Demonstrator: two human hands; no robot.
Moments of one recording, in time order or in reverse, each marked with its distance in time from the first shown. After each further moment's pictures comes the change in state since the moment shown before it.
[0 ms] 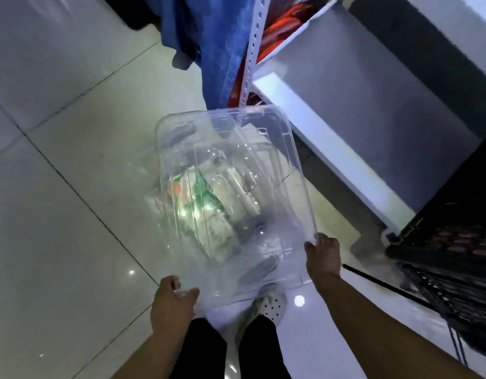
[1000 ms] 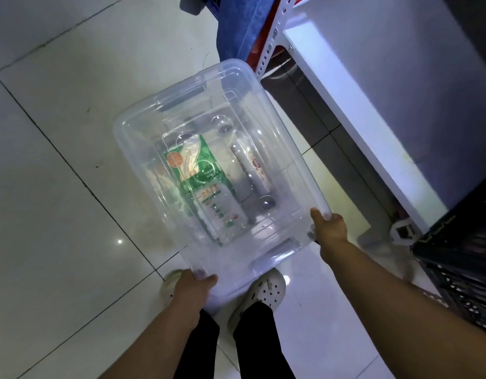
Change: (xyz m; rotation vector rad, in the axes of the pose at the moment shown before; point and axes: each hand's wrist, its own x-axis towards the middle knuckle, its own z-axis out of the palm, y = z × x) left_hand 0.032 -0.016 0.051 -0.180 -0.307 -0.379; right_hand 0.055 -0.007 0.052 0.422 -0.083 0.428
